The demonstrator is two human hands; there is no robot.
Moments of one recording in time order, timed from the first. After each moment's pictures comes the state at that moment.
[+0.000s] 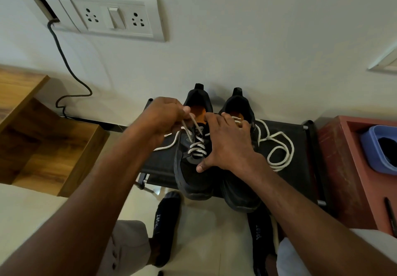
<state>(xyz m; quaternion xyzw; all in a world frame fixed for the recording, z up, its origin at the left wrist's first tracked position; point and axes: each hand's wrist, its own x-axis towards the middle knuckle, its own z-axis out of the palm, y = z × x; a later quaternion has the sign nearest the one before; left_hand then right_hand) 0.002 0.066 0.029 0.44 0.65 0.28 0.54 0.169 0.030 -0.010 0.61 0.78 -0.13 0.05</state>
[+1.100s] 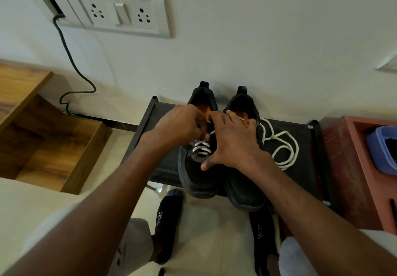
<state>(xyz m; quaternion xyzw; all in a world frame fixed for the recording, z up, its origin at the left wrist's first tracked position) 0.010 0.067 0.009 0.76 0.59 0.02 0.27 0.170 0.030 -0.011 0.62 0.77 -0.15 0.04</state>
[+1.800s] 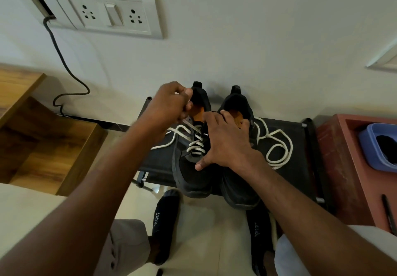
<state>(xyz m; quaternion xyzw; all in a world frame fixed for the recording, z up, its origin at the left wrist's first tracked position) 0.009 0.071 0.032 0.52 0.60 0.34 0.50 0.169 0.031 -0.011 0.61 0.77 -0.17 0.04</state>
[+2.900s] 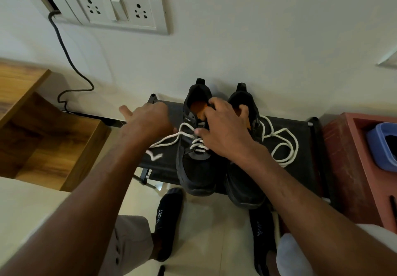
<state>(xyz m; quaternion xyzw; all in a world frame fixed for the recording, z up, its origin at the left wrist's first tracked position) -0.025 0.071 0.017 0.65 0.74 -0.12 0.14 0.154 0.040 -0.003 0.62 0.77 -0.14 -0.06</state>
